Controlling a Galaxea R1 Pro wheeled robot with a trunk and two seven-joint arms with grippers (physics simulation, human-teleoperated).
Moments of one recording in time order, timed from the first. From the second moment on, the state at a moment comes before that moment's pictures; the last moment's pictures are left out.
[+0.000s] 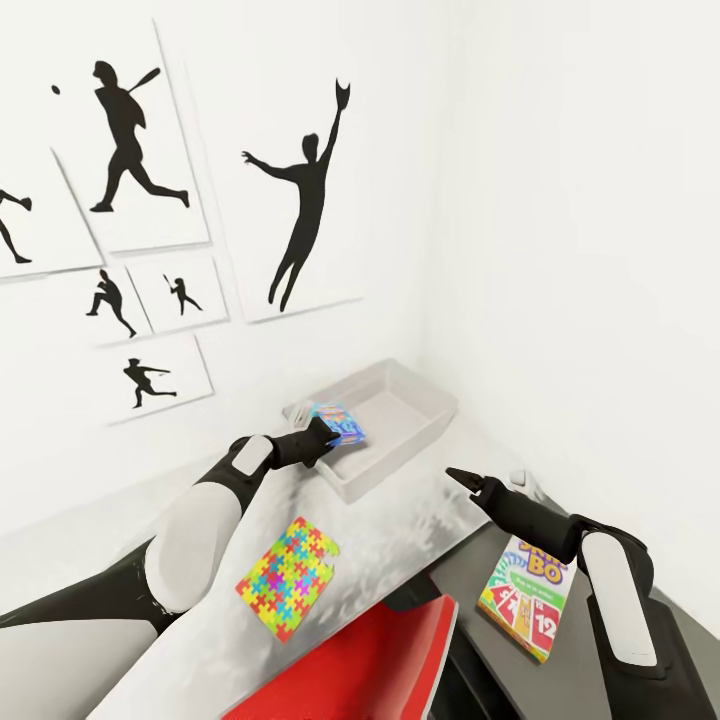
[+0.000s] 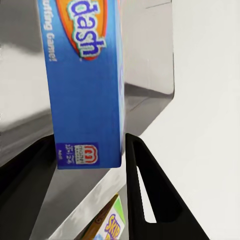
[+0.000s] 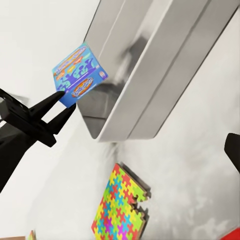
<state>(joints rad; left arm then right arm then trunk) -1.12 -0.17 0.60 -0.29 0.35 0.62 -0.26 -0.37 0.00 -0.25 -1.57 -0.84 1.00 0.10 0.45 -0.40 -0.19</state>
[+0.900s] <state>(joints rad) -1.14 -0.17 0.60 -0.29 0.35 0.62 -0.27 -0.37 0.01 -0.25 -1.57 -0.84 1.00 0.11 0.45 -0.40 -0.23</state>
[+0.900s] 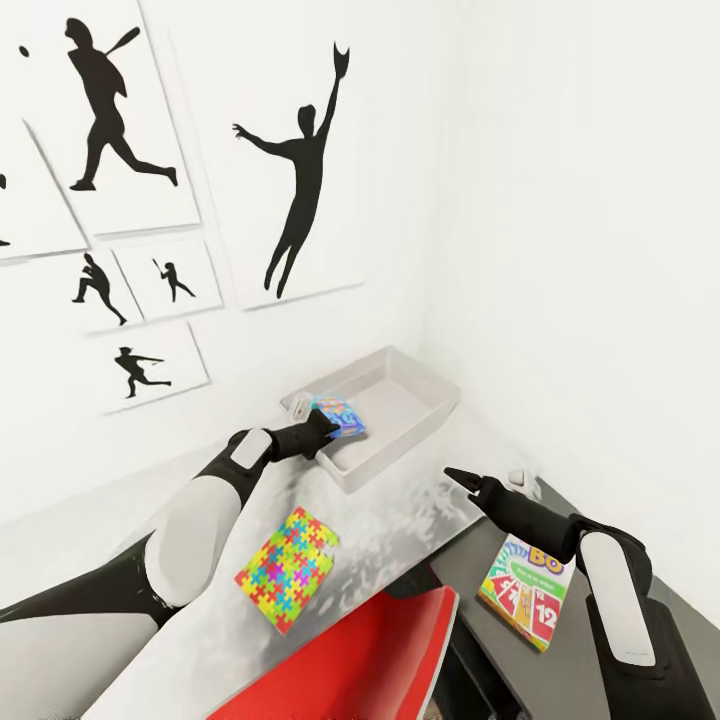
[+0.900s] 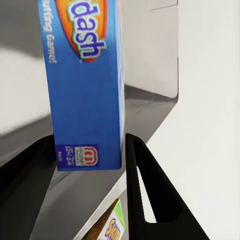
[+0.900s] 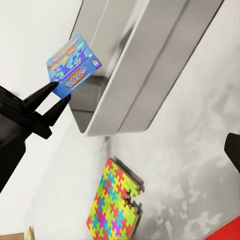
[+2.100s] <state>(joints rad) -1.17 -0.17 0.60 -0.29 0.35 0.66 -0.28 -0.37 0.01 -0.25 -1.57 -0.84 1.01 0.11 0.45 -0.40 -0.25</state>
